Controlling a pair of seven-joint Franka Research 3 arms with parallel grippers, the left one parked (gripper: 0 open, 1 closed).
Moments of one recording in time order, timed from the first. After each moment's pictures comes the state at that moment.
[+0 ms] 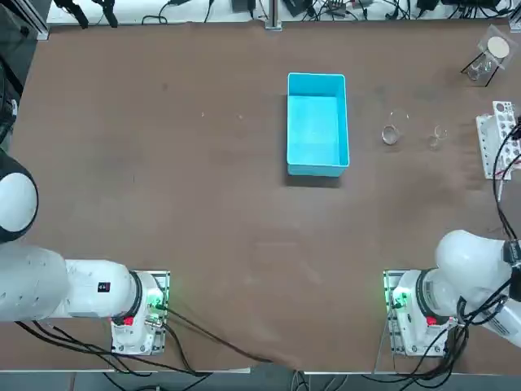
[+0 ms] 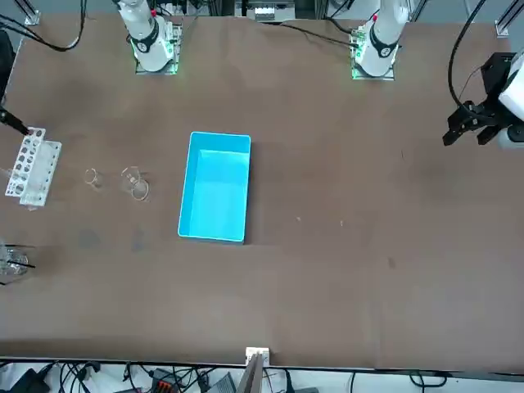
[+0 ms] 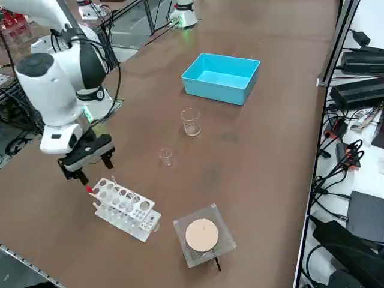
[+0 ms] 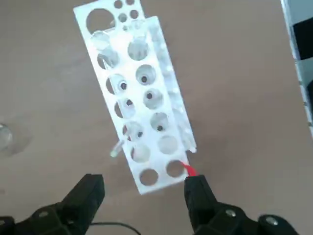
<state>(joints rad) -0.76 0.10 0.01 -2.21 -0.11 2.35 -0.27</state>
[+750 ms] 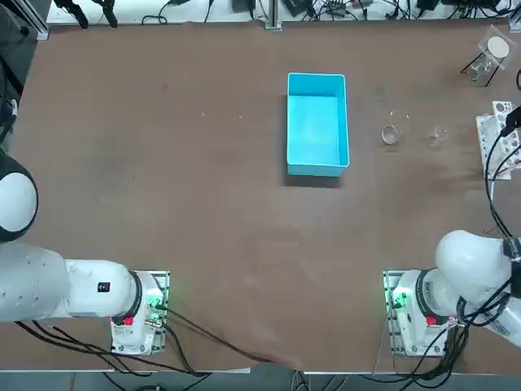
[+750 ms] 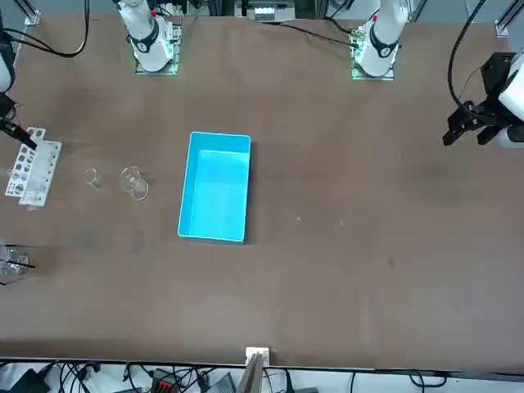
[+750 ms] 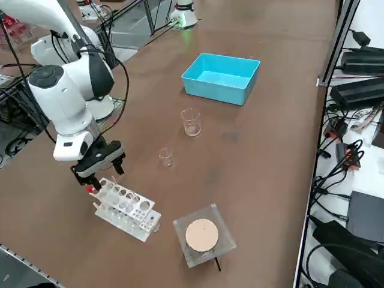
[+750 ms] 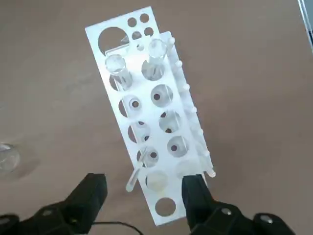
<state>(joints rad) -0.75 0.15 0.03 -2.21 -0.07 2.43 -0.27</state>
